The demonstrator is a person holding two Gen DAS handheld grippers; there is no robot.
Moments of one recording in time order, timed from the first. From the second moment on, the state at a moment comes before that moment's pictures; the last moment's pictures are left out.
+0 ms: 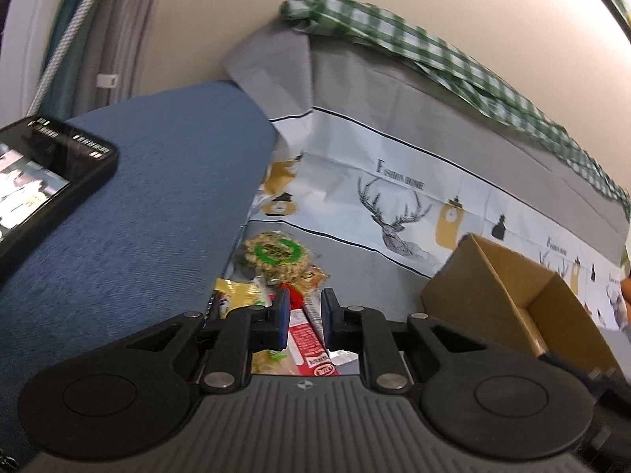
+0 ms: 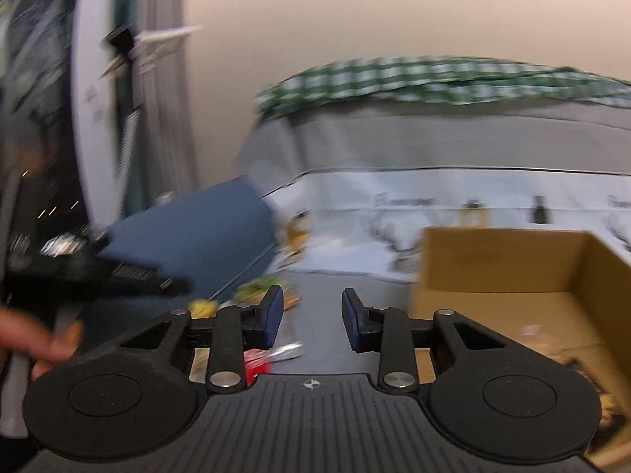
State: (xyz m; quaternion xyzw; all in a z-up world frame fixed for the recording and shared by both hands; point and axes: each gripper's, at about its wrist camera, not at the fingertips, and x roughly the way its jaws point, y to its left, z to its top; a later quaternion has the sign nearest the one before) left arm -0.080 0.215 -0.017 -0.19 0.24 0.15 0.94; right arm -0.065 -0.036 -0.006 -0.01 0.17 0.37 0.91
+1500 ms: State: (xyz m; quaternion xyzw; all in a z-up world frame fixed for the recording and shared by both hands) left arm -0.062 0.217 -0.024 -0.18 0.27 0.21 0.92; right arm -0.024 0.065 -0.078 -0.16 0.33 0.42 0.83
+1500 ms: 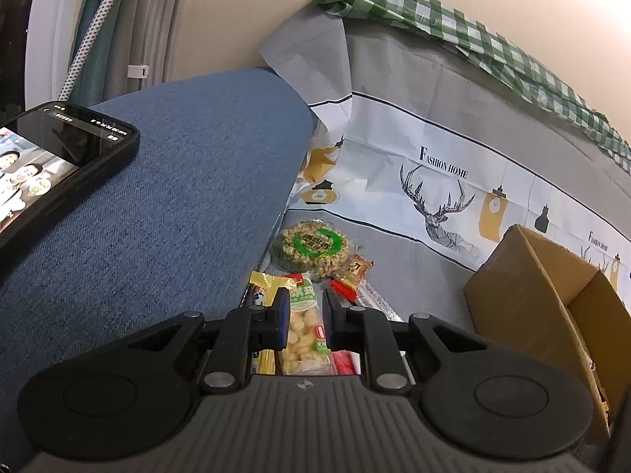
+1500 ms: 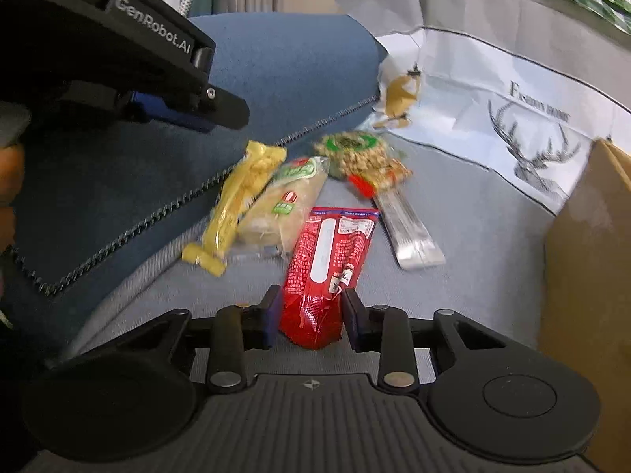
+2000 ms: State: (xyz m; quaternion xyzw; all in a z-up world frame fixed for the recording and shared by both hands) left arm -0.015 0.214 -0.057 -0.16 0.36 0.18 0.90; right arm -0.049 0.019 -0.066 -0.13 0.34 0.39 0.85
